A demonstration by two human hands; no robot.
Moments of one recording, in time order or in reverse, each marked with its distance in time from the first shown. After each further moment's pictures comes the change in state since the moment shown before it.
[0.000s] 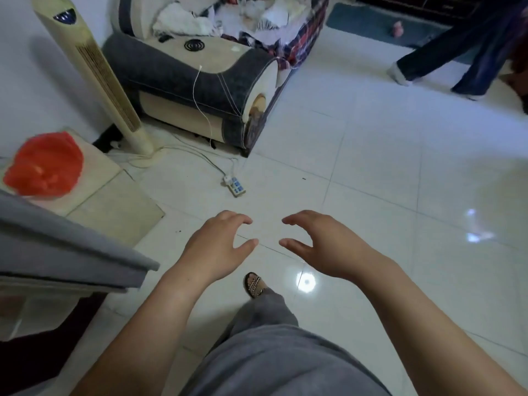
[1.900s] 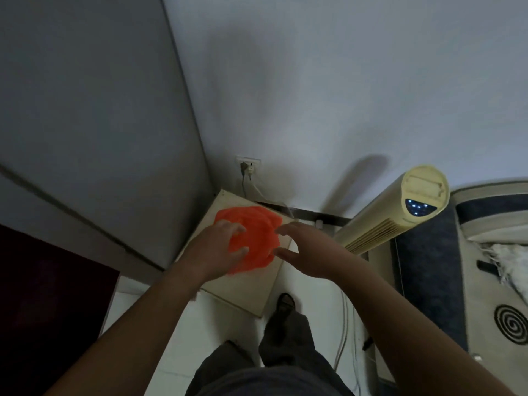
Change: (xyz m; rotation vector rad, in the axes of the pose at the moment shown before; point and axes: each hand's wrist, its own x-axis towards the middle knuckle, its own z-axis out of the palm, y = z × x) left_hand 0.211 -0.461 -0.387 -0.345 0.700 -1.055; right_hand 0.742 -0.490 0.000 -0.459 -0.685 -1.150
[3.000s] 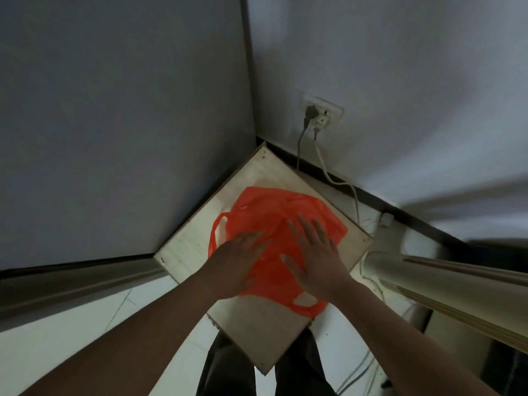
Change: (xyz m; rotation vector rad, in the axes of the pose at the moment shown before) left_hand 0.185 -0.193 0.193 0.152 -0.248 -0.026; right_hand 0.279 0.165 0.199 -0.027 -0.246 -0.090
